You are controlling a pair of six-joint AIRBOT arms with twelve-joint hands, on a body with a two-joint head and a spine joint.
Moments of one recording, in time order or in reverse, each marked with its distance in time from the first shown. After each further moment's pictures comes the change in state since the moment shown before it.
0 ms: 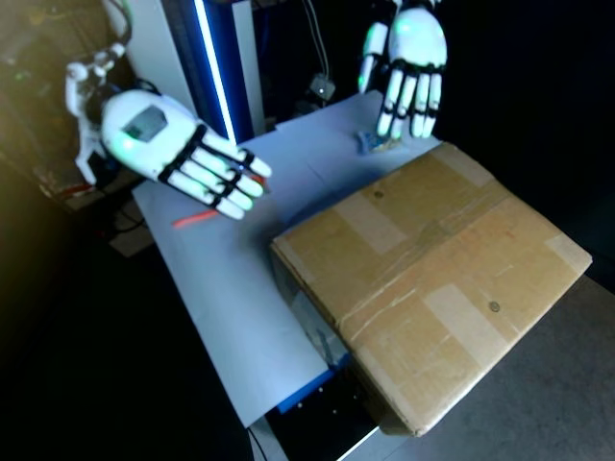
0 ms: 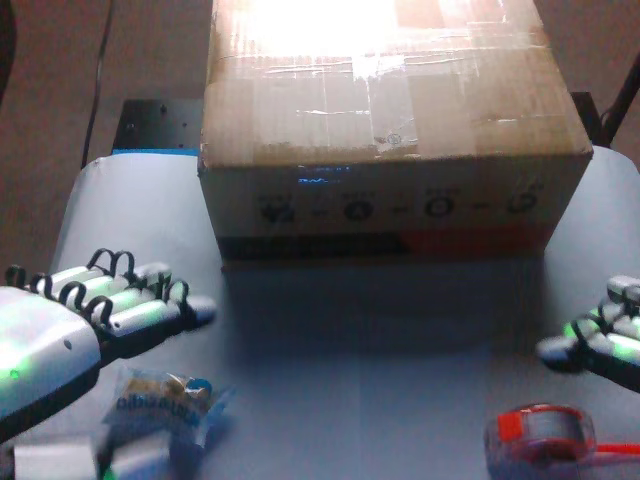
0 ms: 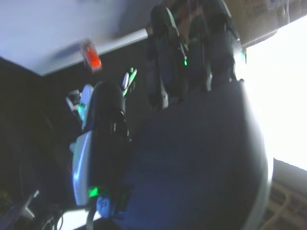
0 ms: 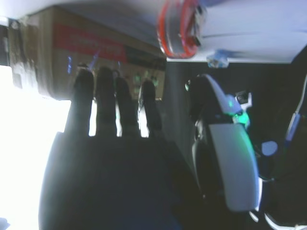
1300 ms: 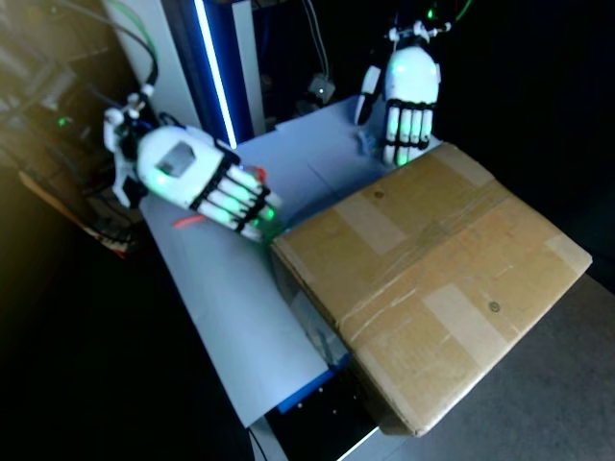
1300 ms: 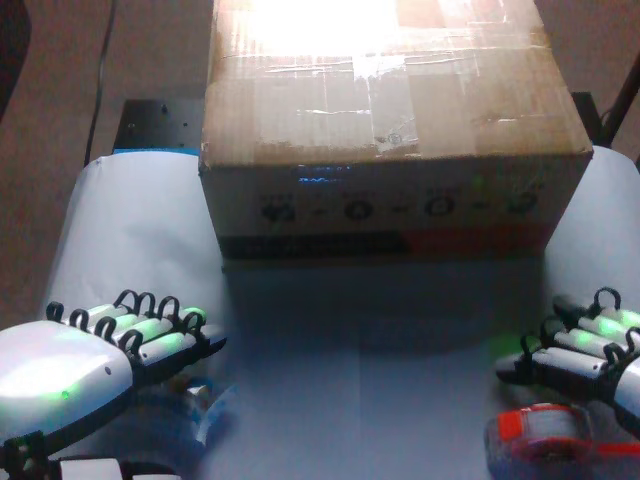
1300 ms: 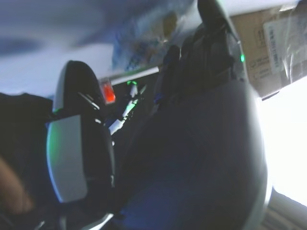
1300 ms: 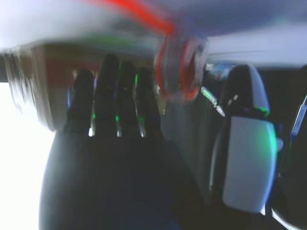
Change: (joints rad) left arm 0.000 -0.179 0.111 -0.130 -0.081 0.119; right arm 0.074 -0.251 0.163 0.074 0.039 -0.063
